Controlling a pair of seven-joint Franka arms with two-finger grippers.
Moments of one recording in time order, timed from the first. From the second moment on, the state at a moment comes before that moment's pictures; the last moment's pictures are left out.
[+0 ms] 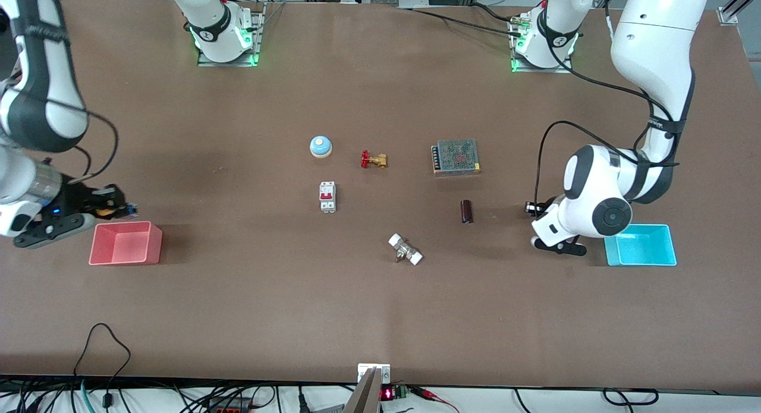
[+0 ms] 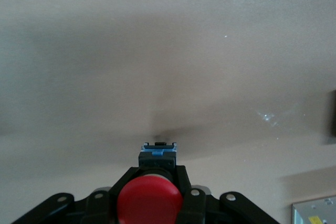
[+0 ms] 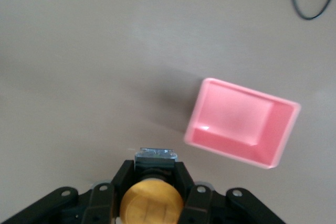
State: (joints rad) left arm -0.12 0.60 -0.04 -1.76 -0.03 2.05 0.01; right arm -0.17 0.32 0.16 -1.66 0.01 1.94 -0.33
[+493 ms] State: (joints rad) left arm -0.12 0.58 -0.04 -1.82 -0.03 2.12 0.01; right arm -0.03 0.36 0.22 -1.87 -0.02 2.22 0.06
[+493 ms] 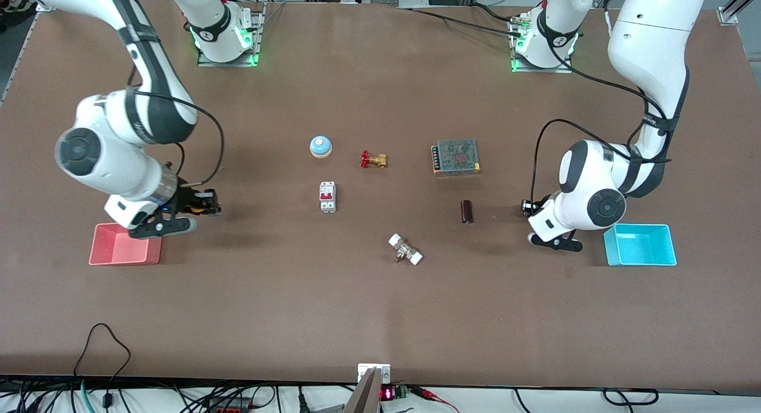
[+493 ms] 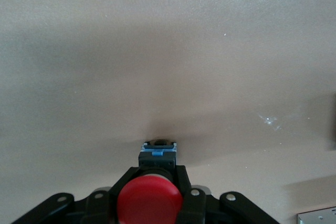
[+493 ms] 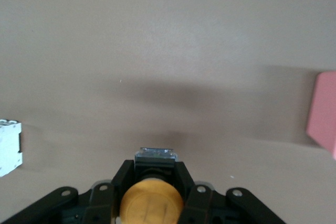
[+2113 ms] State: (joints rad) left arm -0.12 0.56 -0.04 -1.84 -0.03 2.13 0.01; right arm 0.10 0.51 0.23 -1.95 -0.22 2.39 0.35
